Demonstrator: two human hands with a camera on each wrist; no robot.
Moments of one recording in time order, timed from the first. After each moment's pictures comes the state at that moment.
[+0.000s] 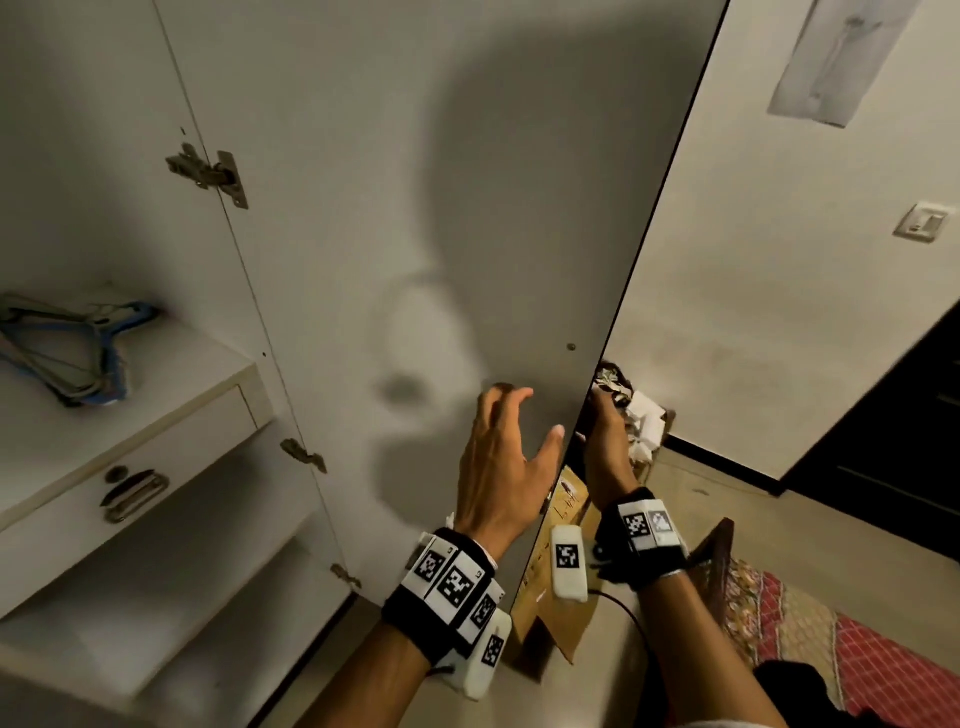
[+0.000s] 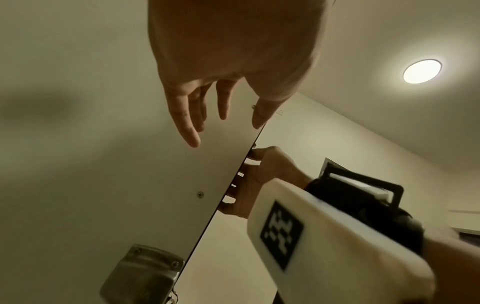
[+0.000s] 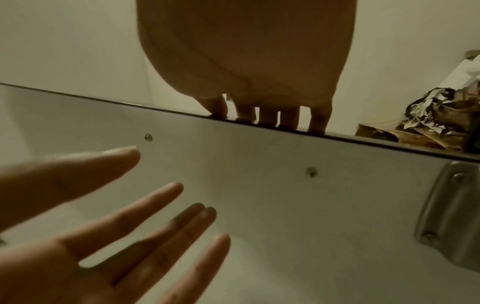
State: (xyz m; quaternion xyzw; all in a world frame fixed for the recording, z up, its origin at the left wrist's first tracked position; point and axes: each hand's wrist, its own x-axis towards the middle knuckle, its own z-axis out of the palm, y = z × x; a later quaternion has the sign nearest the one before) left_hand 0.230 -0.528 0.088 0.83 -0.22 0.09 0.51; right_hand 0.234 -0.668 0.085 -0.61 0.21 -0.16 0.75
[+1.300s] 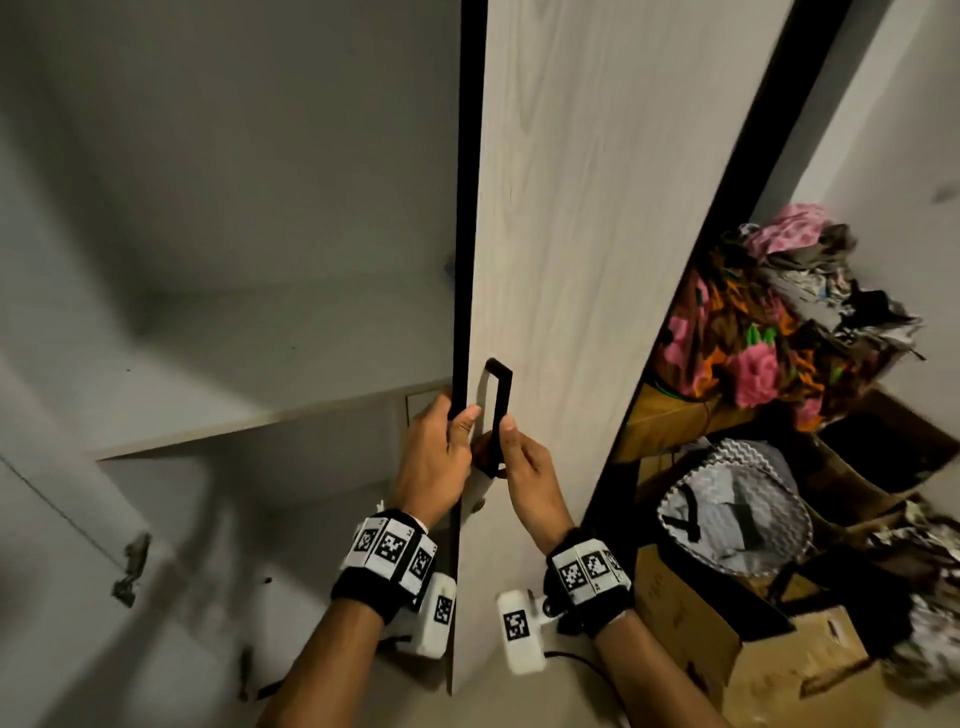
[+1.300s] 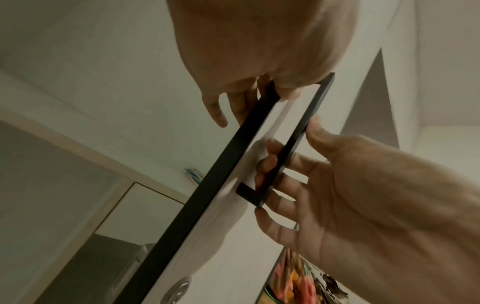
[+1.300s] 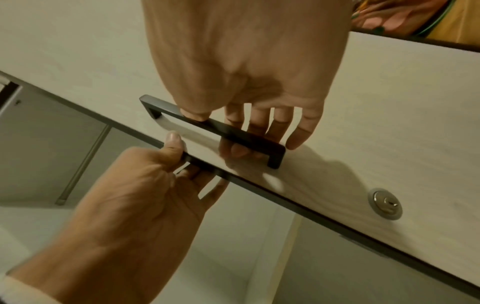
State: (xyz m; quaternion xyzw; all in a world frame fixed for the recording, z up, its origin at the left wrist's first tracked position) left_hand 0.118 -0.109 0.079 0.82 0.09 0.26 0.50; right_hand 0.162 -0.236 0.052 -0.70 -0.20 0.08 0.67
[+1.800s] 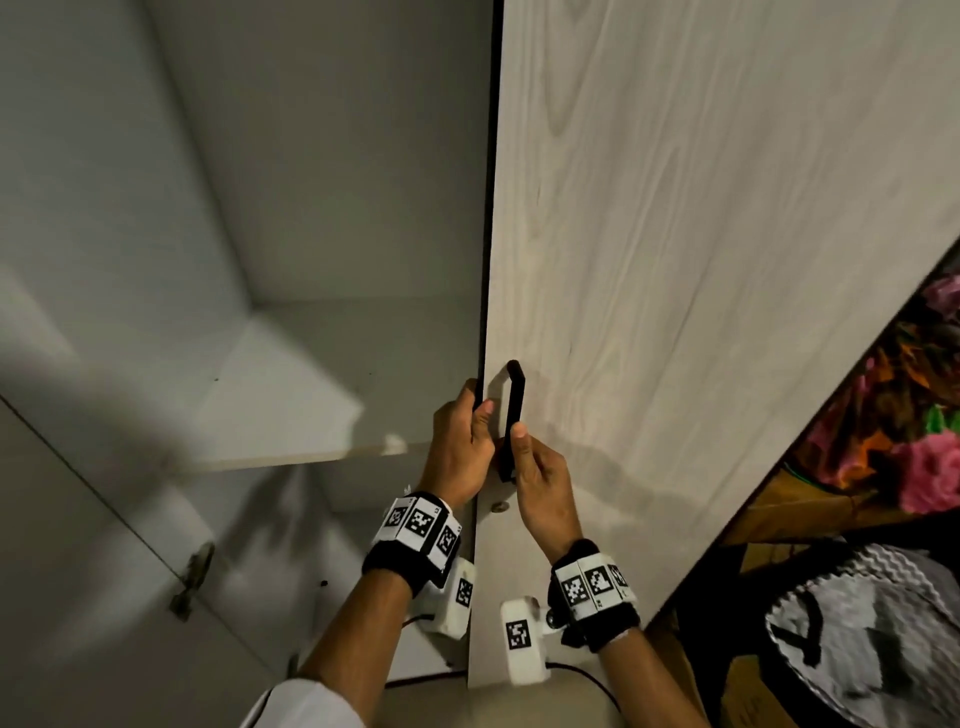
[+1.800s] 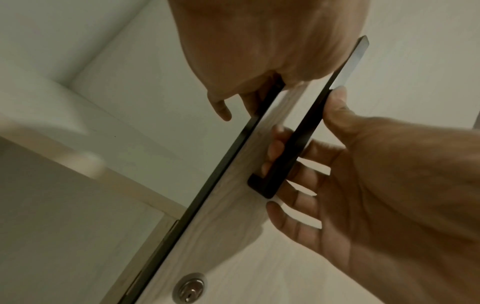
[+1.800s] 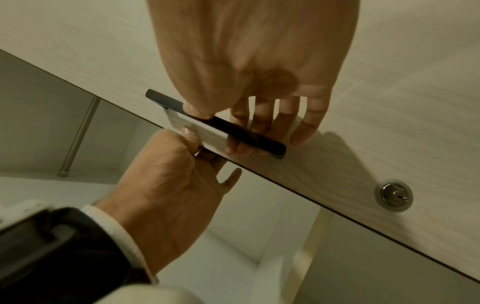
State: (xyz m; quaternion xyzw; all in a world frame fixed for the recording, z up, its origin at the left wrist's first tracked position) left_hand 0.221 0.003 0.072 0.80 0.16 0.31 0.50; right_hand 0.259 -0.117 0.045 -0.68 -0.28 0.09 0.67
